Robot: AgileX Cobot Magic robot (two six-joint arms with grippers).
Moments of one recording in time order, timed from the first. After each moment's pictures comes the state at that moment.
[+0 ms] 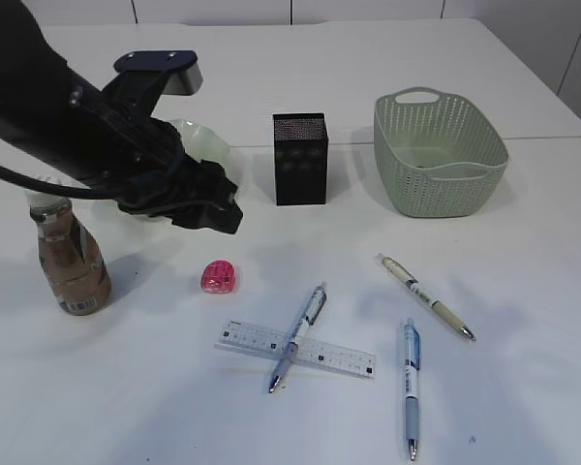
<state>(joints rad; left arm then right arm) -0.52 1.66 -1.16 -0.35 0.54 0.17 0.31 0.84 -0.74 -0.42 0.54 0.25</state>
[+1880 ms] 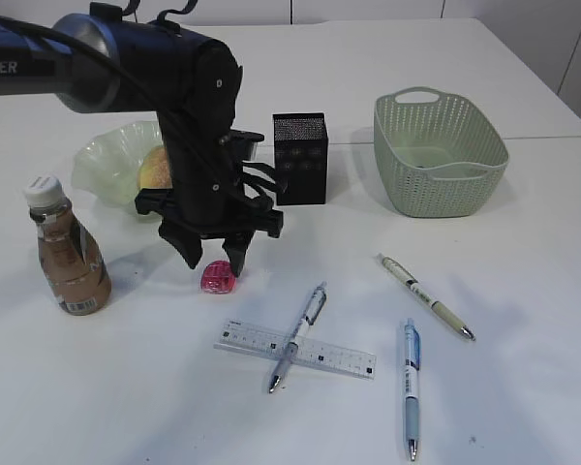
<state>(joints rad) -0.57 2.19 -1.74 0.06 1.11 -0.44 0.31 0.84 -0.74 -0.42 0.54 0.25</state>
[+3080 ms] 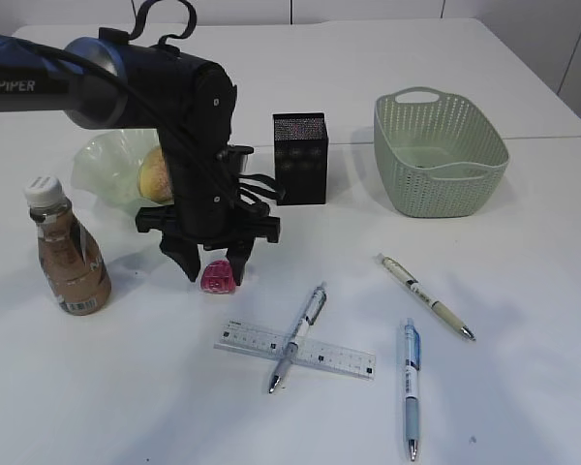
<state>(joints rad) -0.55 2.24 -1.74 0.03 1.07 -0.50 0.31 0.84 -0.74 -0.42 0.53 0.26</state>
